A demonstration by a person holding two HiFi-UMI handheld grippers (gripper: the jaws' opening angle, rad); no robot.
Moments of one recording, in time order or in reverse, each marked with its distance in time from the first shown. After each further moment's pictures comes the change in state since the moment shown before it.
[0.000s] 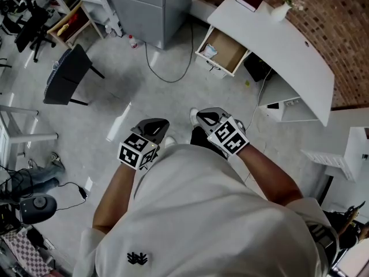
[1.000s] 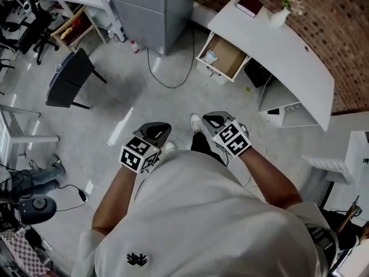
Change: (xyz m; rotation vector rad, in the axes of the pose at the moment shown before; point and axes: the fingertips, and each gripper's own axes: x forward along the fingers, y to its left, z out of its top) left arm -0.001 -0.014 0.010 0.027 -0.007 -0.003; right arm -0.010 -0.020 -0.025 0.021 0.029 -0.053
